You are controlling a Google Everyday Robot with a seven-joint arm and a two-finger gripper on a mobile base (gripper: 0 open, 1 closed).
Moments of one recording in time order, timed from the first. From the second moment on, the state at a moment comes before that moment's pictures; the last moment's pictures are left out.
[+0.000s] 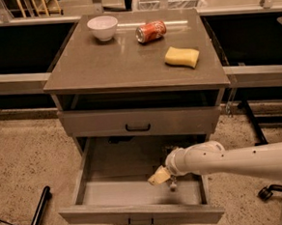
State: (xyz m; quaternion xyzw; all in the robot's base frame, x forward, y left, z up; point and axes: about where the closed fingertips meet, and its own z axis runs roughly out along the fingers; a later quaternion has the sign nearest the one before) arm 0.567 -0.077 0.464 -0.38 0.87 0.13 0.29
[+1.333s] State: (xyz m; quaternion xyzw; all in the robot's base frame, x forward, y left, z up) arm 0.587 -0.109 0.376 -0.27 0.92 0.14 0.23
